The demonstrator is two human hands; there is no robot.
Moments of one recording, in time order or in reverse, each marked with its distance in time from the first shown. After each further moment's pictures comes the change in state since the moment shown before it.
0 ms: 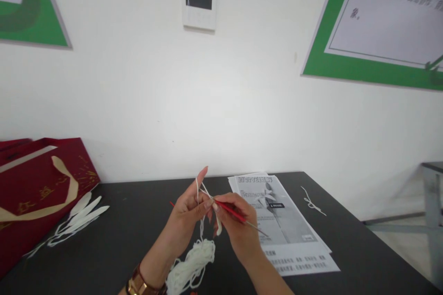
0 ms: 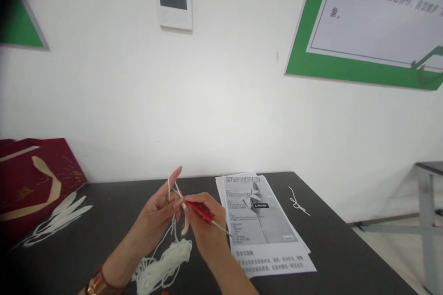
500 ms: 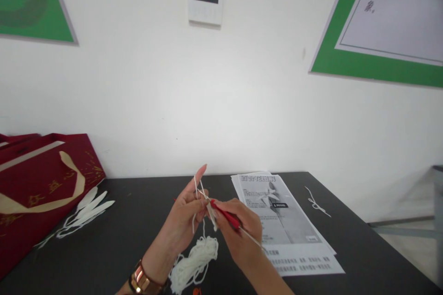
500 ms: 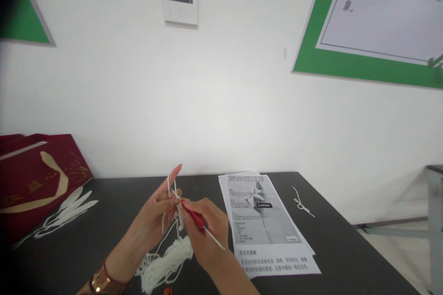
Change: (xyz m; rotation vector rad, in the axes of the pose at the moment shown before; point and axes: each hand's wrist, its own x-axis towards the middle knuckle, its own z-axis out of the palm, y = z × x) left_hand 0.001 0.008 -0.004 -0.181 0.104 -0.087; right_hand -0.007 -0.001 0.000 -0.436 -0.039 -0.371
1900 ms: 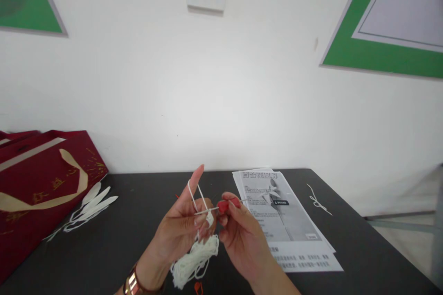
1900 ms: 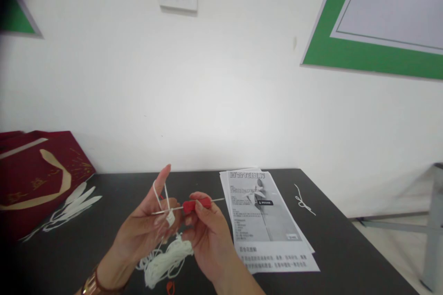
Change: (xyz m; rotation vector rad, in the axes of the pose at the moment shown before) left_hand -0.019 0.009 0.008 -0.175 -0.300 0.047; right_hand 0.011 -0.016 -0.001 1.323 0.087 0.995
